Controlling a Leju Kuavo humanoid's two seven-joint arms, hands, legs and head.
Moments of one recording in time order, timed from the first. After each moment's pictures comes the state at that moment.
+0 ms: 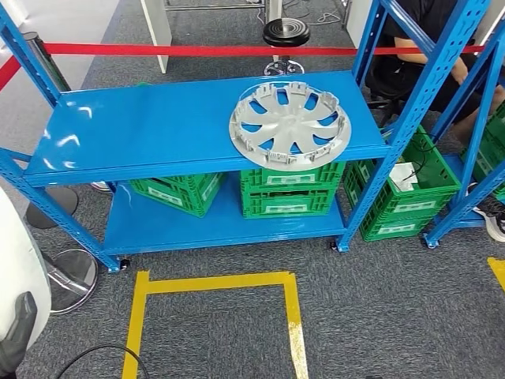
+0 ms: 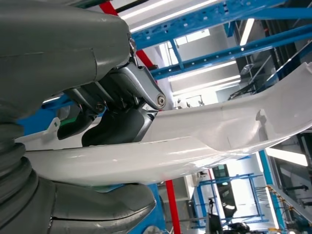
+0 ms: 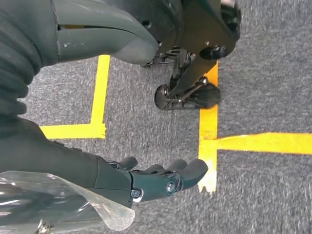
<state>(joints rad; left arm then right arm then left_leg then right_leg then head) 0.39 0.00 0.03 -2.08 -0.24 0.27 -0.53 0.13 0.36 -1.09 -0.82 1.03 0.41 -0.24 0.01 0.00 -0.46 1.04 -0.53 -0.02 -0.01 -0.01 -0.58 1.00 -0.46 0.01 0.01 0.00</state>
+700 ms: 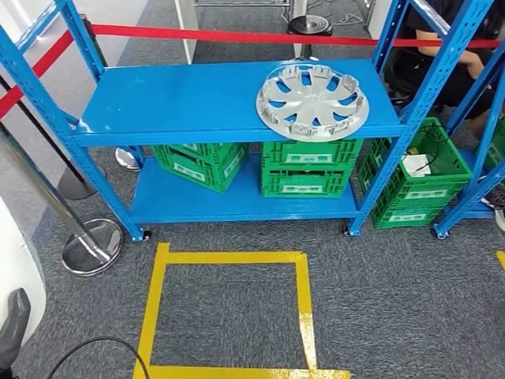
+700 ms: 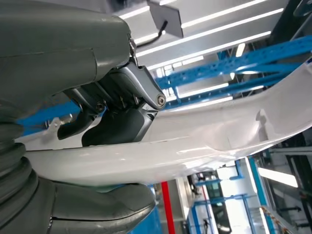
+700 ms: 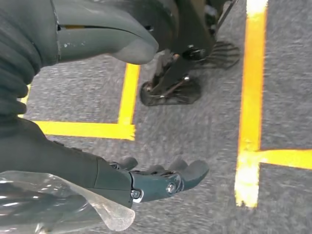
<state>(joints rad) 0.39 -0.02 0.07 -2.09 -0.23 0.25 -0.56 0.17 0.36 -1.03 -0.85 0.99 0.42 -0.22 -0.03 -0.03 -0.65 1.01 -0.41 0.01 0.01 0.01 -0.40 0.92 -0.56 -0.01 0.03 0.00</state>
